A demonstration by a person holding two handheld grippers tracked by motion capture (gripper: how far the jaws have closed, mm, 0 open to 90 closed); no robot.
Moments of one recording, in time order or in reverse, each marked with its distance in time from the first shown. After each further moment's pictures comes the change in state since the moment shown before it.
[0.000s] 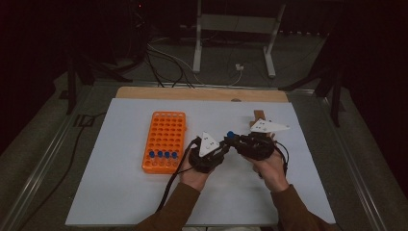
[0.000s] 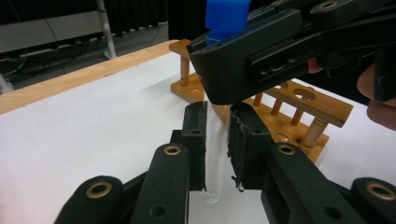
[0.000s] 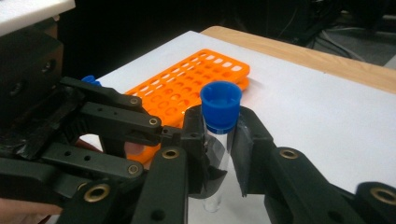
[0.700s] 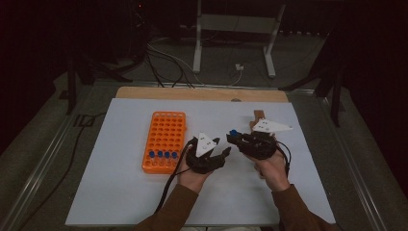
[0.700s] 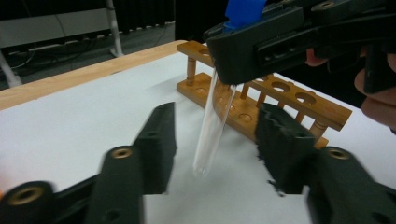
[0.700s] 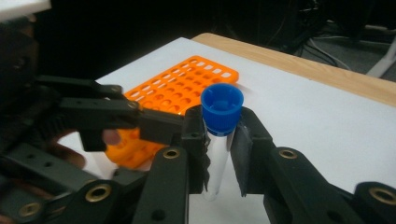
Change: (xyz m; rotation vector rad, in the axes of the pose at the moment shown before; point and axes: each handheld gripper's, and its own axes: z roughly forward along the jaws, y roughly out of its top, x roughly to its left) left arm 0.000 0.002 -0.008 0.001 0.023 -0.017; right arm -0.001 0.001 -0.004 -0.026 -0.037 -0.011
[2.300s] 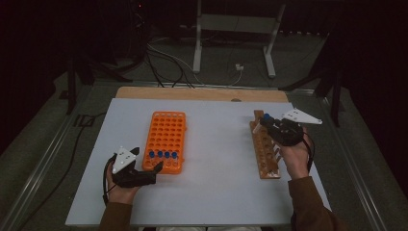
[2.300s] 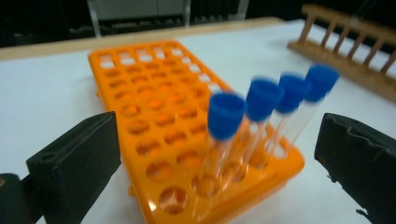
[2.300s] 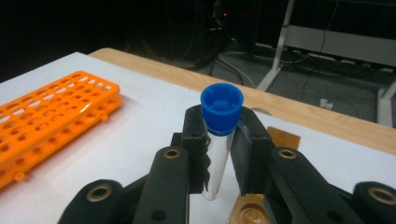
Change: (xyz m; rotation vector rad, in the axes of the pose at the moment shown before) left arm 0.109 -0.085 -0.139 -0.026 0.229 -0.133; right arm -0.071 -0.002 -0.036 -0.066 -0.336 -0.008
